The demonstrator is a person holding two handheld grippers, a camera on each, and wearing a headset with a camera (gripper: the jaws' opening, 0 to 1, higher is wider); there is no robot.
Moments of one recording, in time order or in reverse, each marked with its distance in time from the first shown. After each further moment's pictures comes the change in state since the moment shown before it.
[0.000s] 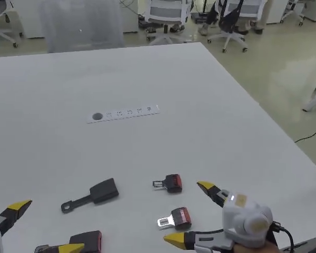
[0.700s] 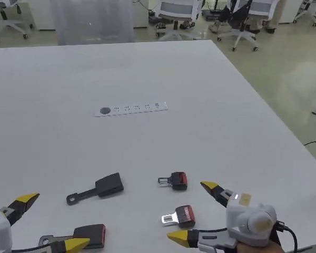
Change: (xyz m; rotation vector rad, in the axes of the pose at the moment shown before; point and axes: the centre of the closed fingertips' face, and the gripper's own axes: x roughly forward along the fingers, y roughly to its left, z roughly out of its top) left arm 0.000 -0.006 -0.003 -0.008 0.006 0.002; right arm 0.007 0.001 -0.005 -0.002 0.031 0.032
